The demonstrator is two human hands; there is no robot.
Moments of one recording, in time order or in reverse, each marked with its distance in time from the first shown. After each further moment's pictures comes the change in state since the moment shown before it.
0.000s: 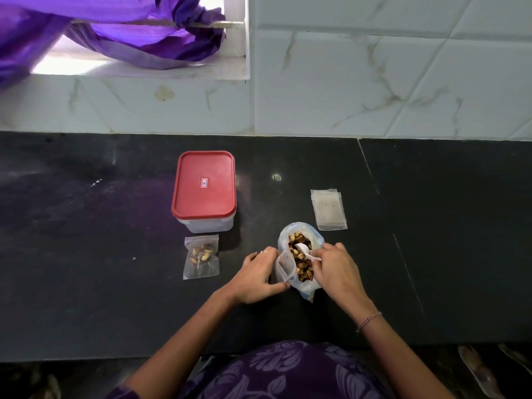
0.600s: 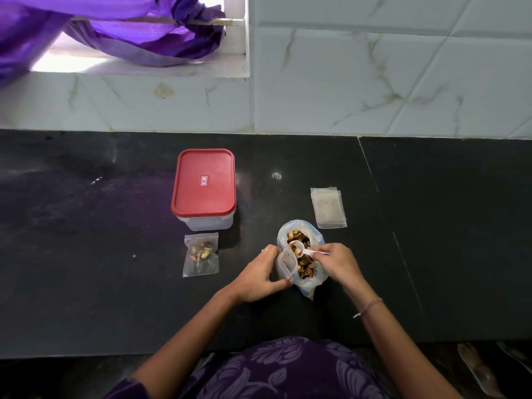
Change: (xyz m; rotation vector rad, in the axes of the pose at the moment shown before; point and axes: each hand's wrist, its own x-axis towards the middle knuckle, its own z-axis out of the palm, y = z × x) left_hand 0.002 0.001 0.007 -0.217 0.037 -0.008; right_hand 0.012 0.002 -0.011 0.573 -0.216 0.383
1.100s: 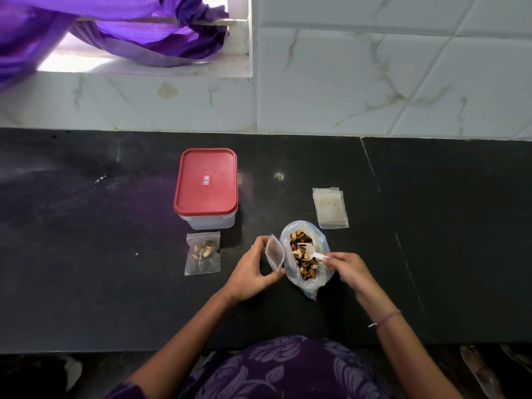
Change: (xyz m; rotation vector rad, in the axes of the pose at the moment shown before) left_hand -0.014 0.001 -0.003 -0.253 0.255 0.057; right_hand -0.005 0.024 -0.010 0.300 -0.060 0.128
